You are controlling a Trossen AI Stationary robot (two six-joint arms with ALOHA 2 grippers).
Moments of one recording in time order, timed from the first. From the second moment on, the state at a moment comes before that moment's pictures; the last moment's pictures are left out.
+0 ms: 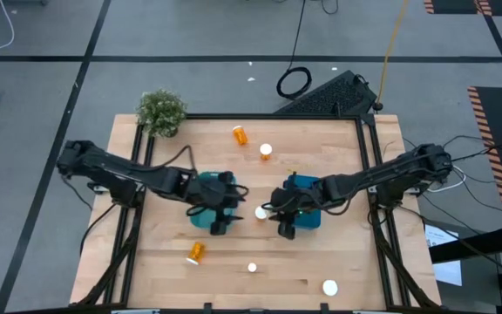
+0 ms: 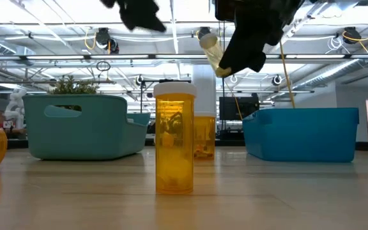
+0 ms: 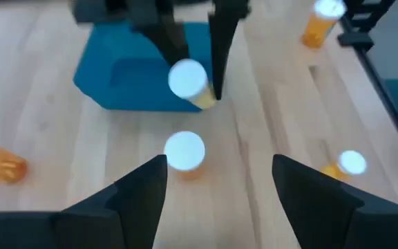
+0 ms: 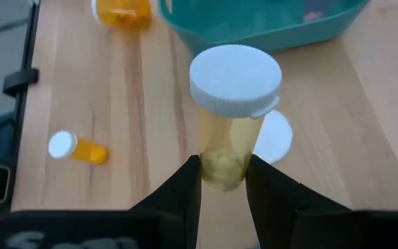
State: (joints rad) left arm -0.21 1.46 1.14 -0.40 -0.08 -0.06; right arm 0.22 1.54 1.02 -0.32 0.04 0.44
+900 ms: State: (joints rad) left arm 0.00 1.73 1.35 -0.35 0.30 -0.14; right arm 0.21 1.57 1.02 -0.32 -0.02 0.62
